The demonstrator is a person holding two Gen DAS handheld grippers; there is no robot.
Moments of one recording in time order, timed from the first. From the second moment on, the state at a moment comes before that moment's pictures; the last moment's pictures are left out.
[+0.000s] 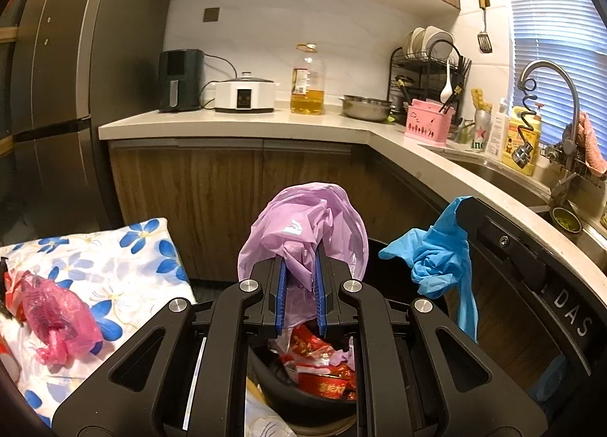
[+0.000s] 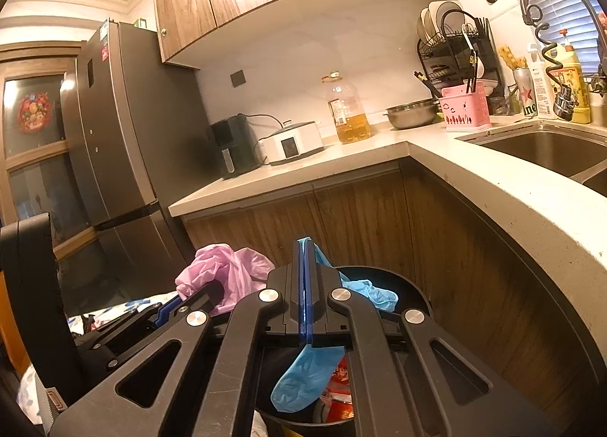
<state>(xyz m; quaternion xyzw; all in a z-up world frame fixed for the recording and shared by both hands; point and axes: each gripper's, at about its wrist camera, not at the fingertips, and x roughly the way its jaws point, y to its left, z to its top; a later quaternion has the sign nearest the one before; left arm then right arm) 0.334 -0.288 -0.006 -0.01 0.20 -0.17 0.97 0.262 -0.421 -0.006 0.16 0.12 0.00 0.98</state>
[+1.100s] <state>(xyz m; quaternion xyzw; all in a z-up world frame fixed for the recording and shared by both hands) 0.329 -0.241 -0.024 -0.05 0.21 -0.12 0.97 0.252 -0.415 -0.013 0.16 0.13 -0.01 0.98</state>
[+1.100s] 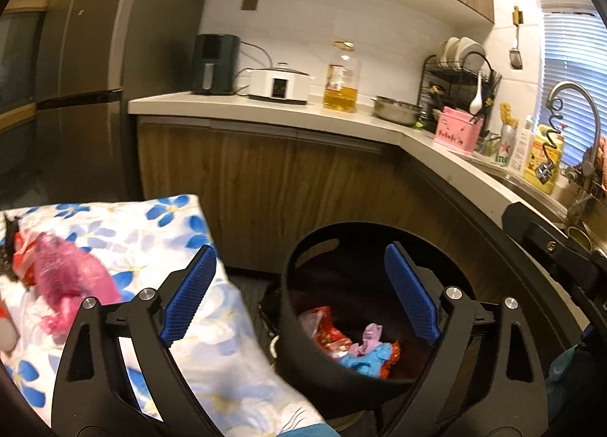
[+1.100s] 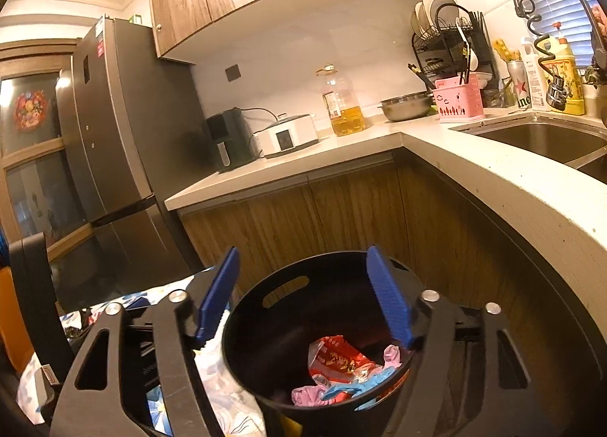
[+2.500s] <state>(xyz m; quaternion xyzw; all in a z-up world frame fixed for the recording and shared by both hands) 0.190 -0.088 -0.020 -0.05 0.18 0.05 0.98 0.161 -0.282 -0.018 0.12 0.11 0.06 0.99</state>
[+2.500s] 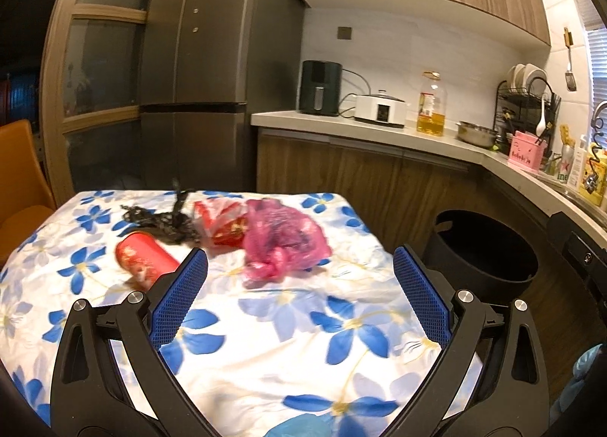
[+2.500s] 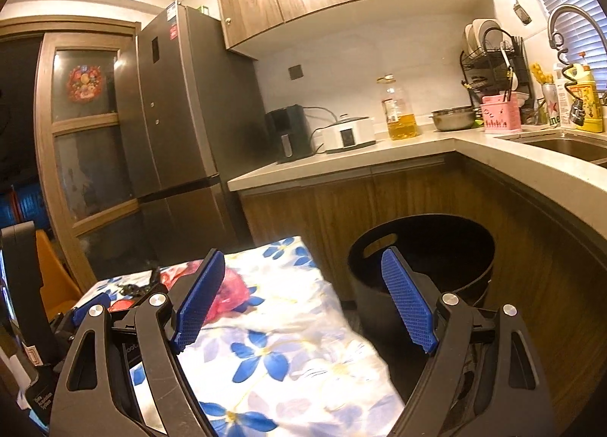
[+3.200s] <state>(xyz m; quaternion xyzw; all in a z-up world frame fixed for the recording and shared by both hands) 0.181 0.016 -0.058 -0.08 0.20 0.15 0.96 0.187 -0.202 -0.045 0.09 0.15 0.14 0.97</state>
